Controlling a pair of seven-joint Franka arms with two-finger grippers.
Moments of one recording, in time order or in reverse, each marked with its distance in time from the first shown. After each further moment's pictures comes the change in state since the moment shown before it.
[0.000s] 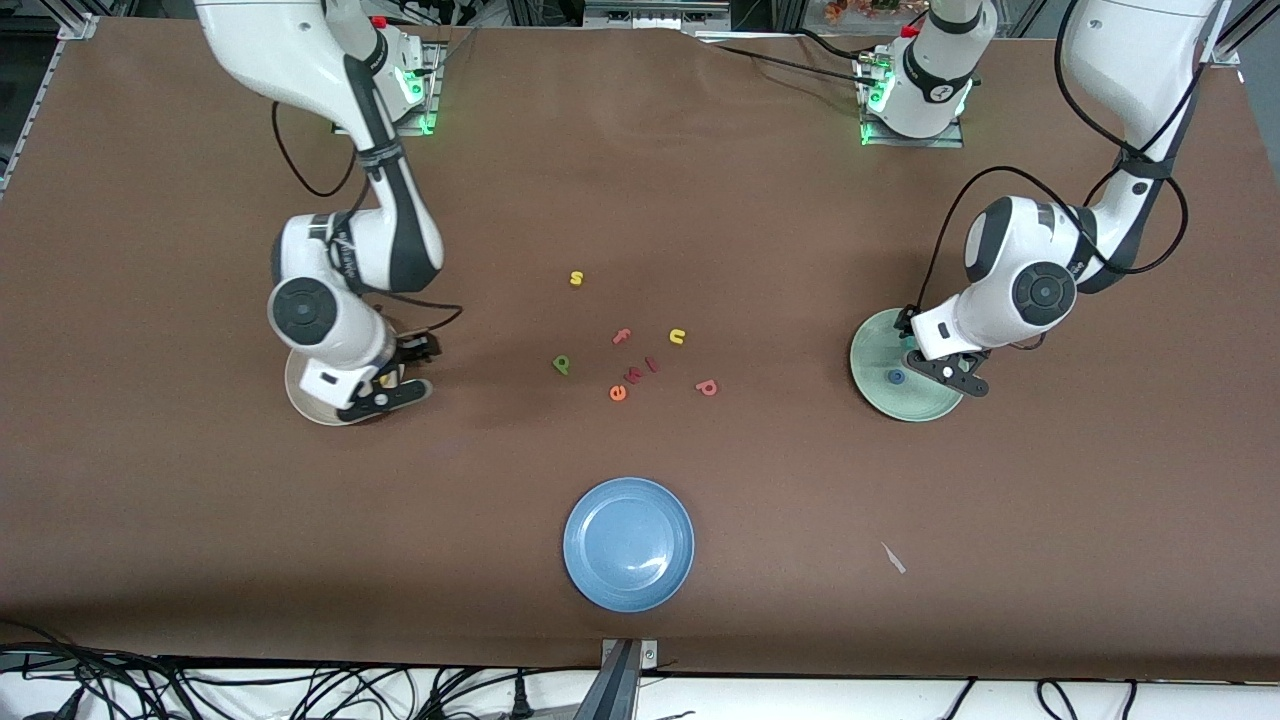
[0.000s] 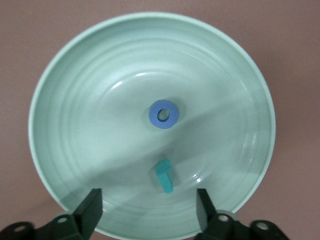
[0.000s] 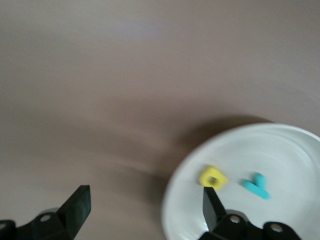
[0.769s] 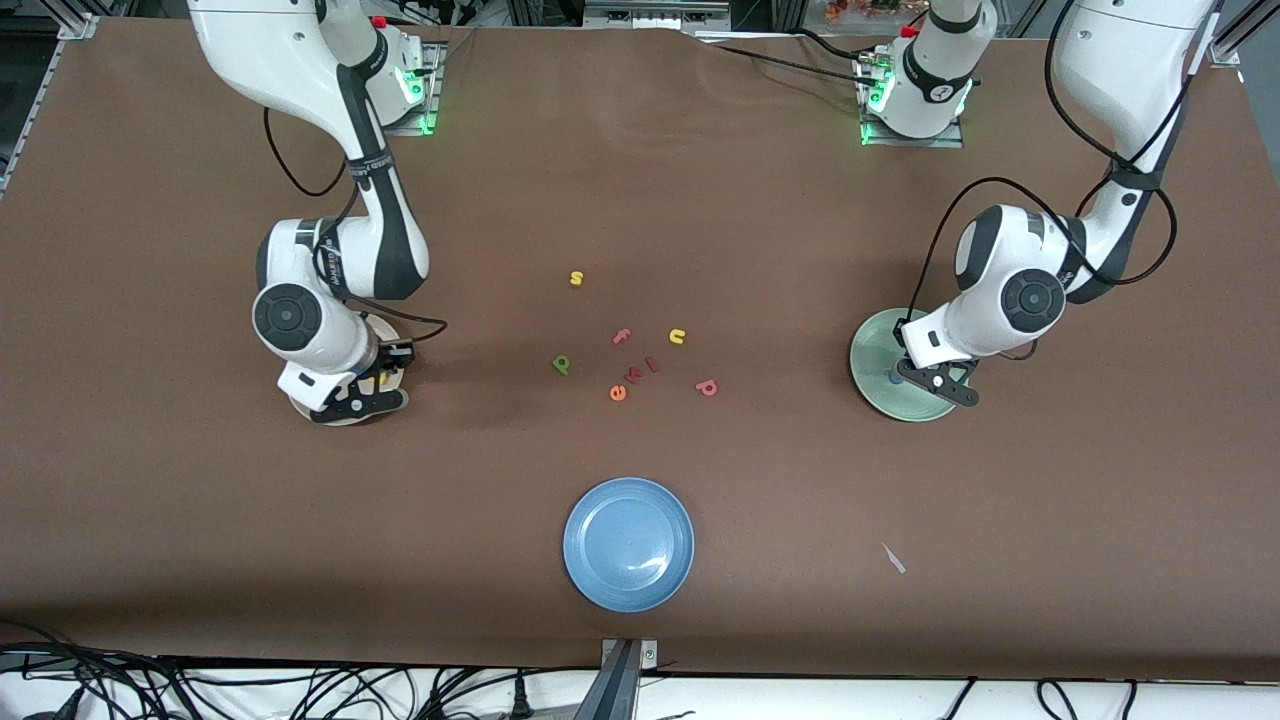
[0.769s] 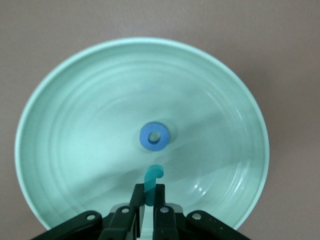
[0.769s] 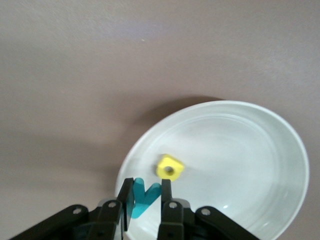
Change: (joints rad) left arm -0.027 0.048 0.006 0.026 0.000 0.020 -0.006; right arm -0.024 0.014 -0.088 -0.058 -0.006 0.040 -0.014
